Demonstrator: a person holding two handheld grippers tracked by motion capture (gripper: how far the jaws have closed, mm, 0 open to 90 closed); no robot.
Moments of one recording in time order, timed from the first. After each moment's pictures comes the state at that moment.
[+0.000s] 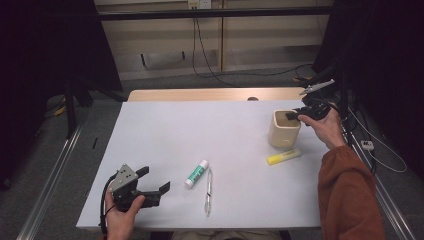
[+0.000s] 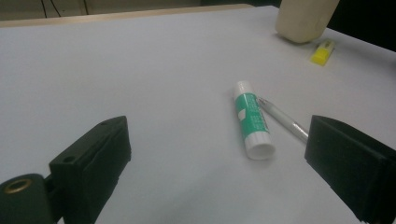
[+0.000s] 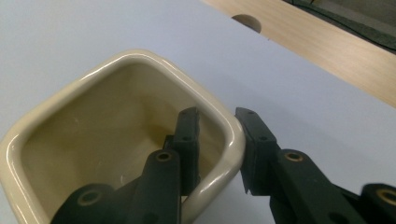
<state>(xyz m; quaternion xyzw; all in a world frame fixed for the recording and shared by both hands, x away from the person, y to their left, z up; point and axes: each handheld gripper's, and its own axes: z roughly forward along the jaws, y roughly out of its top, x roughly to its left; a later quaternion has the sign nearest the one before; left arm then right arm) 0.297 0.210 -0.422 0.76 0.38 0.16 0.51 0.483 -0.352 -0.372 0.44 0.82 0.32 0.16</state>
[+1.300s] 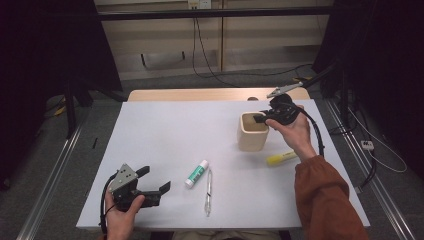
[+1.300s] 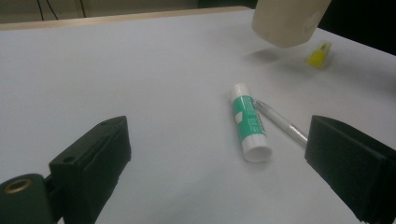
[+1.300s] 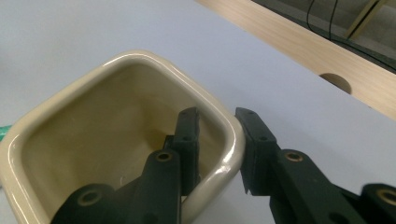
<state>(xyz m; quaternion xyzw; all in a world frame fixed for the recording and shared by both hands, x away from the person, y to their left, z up) 0.298 0.210 -0.421 0.76 0.37 0.16 0.52 0.458 -0.244 -0.348 0.39 0.83 0.37 0.15</state>
